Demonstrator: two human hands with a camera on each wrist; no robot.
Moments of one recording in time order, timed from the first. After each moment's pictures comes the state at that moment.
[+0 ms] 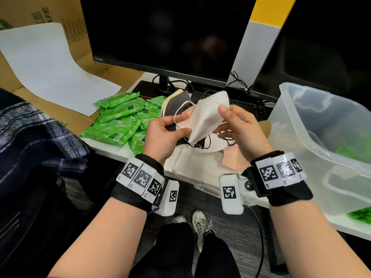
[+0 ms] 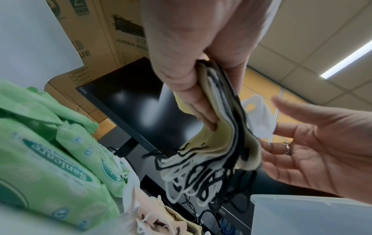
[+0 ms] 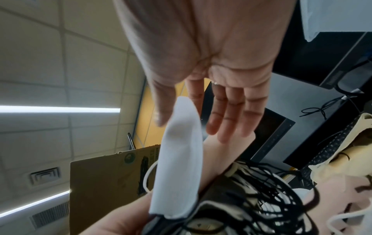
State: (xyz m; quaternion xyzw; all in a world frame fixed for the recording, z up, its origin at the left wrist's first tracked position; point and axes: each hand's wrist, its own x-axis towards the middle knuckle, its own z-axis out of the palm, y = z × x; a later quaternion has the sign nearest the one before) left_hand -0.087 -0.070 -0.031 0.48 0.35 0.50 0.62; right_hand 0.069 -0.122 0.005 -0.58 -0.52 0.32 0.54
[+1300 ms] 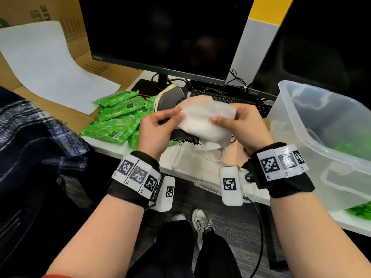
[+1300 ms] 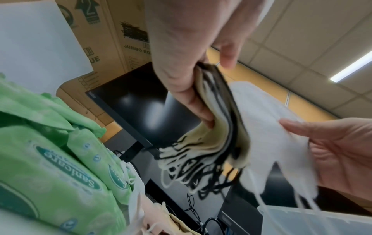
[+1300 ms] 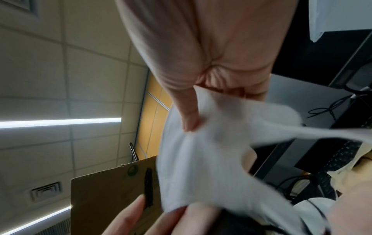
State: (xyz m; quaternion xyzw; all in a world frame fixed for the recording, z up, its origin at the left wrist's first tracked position) left_hand -0.092 -0.066 -0.030 0.47 0.35 0.55 0.59; right_hand 0.074 -0.121 0.011 -0.59 -0.55 0.29 0.51
